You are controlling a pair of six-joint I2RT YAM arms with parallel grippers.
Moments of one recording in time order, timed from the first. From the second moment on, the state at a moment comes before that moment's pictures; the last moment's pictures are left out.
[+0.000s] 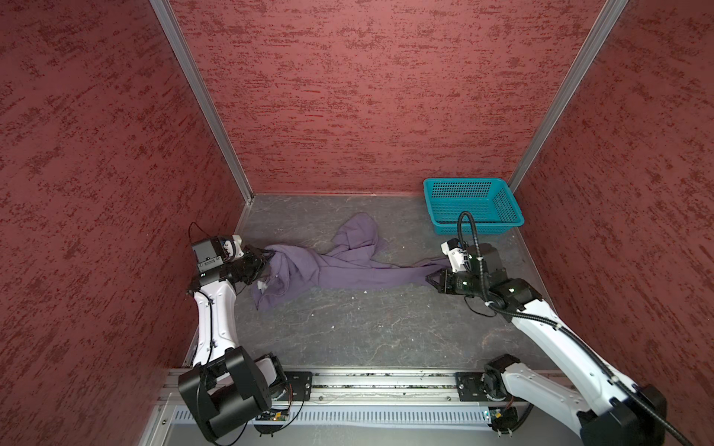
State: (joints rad) left arm 0.52 1.14 0.88 -0.64 0.74 -0.56; right arm 0.39 1.04 0.80 -0.59 -0.33 0.51
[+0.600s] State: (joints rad) left arm 0.69 0.89 0.90 -0.87 0.55 -0.58; right arm 0.23 1.43 0.79 -0.49 -0.15 0.54
